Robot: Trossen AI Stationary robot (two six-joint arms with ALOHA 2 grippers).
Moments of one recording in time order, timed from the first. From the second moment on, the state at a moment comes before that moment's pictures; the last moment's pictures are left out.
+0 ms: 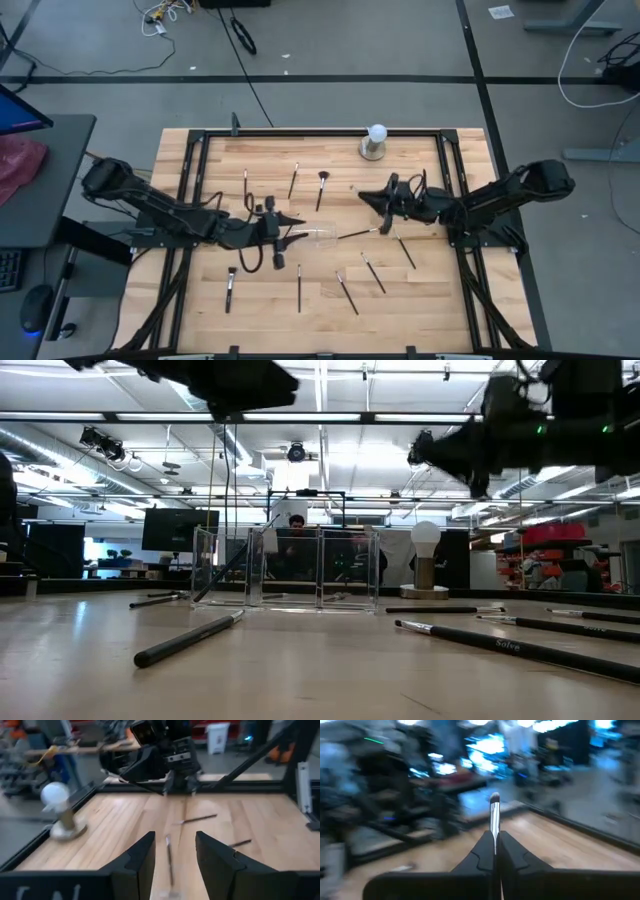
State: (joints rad) left arm -0.37 1.33 0.68 0.46 -0.58 -0.03; right arm 0.07 1.30 0.23 1.16 0.28 0.19
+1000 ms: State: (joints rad) left arm -0.21 1.64 0.68 1.20 -0.15 0.03; right arm 0.24 1.54 0.53 1.17 0.15 -0.09
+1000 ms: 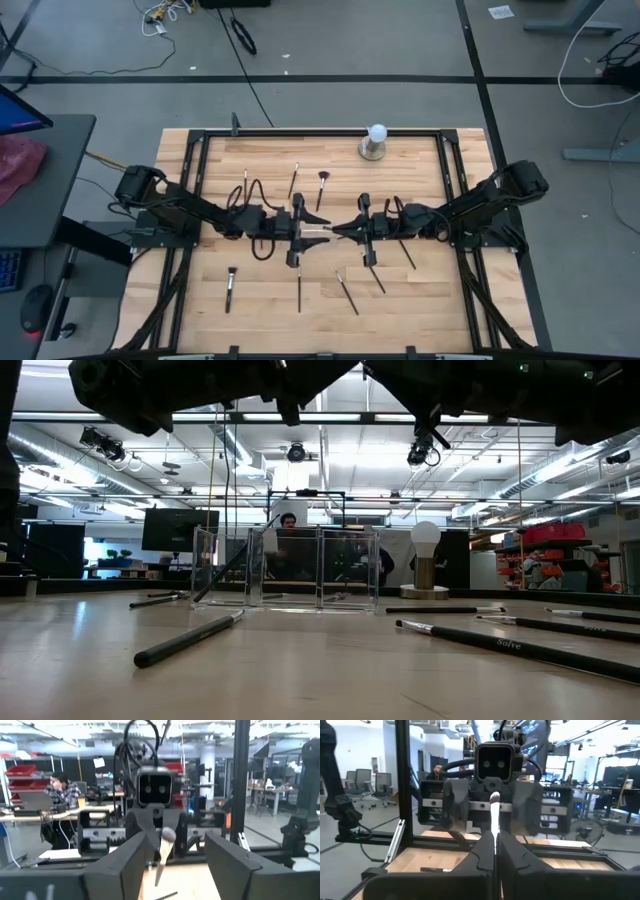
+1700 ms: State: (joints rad) left arm -0.21 1.64 0.68 1.18 -0.25 -0.02; right arm 0.24 1.54 0.53 1.16 0.20 -0.10
